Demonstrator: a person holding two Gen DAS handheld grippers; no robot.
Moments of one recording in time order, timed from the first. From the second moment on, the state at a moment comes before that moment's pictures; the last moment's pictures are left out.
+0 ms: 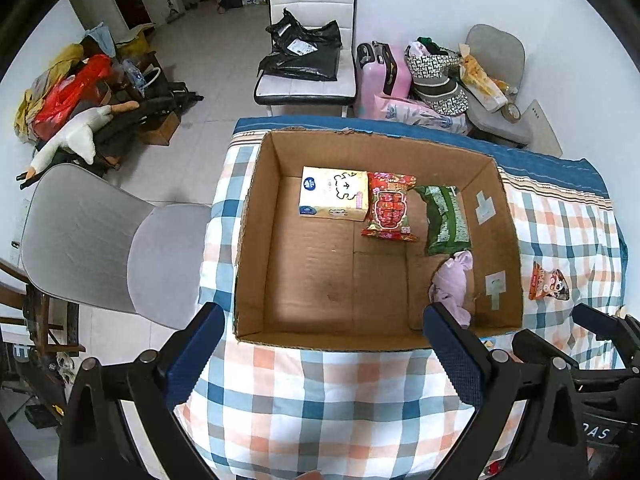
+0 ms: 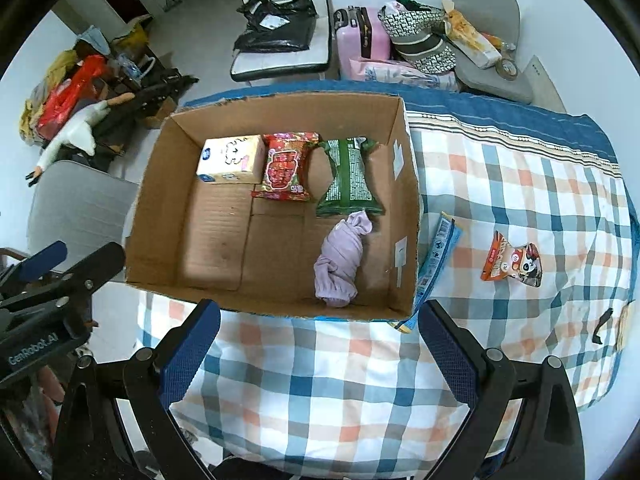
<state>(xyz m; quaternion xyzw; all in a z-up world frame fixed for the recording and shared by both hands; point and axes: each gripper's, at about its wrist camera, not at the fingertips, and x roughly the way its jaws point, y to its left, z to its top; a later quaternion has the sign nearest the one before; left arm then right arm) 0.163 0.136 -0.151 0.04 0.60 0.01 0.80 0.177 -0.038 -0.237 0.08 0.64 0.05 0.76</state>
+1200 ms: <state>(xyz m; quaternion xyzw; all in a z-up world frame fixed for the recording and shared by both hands) 0.212 -0.217 -0.383 0.38 0.68 -0.10 0.62 0.184 -0.372 -0.478 0.42 0.69 -0.01 0.59</state>
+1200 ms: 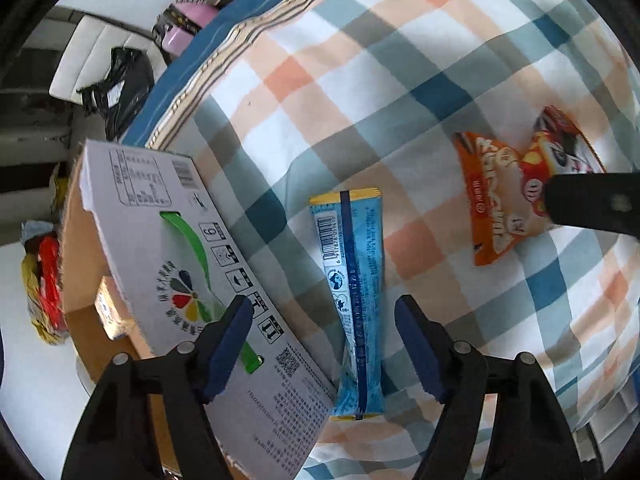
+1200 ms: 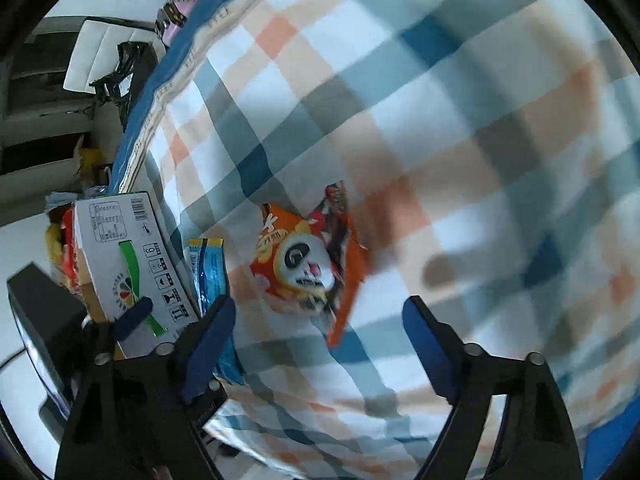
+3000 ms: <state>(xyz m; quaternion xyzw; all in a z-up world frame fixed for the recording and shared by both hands) 0.162 -0.211 -0.454 0.14 0.79 -0.14 0.58 0.156 -0.415 -0.479 0.24 0.74 -0.03 0.63</state>
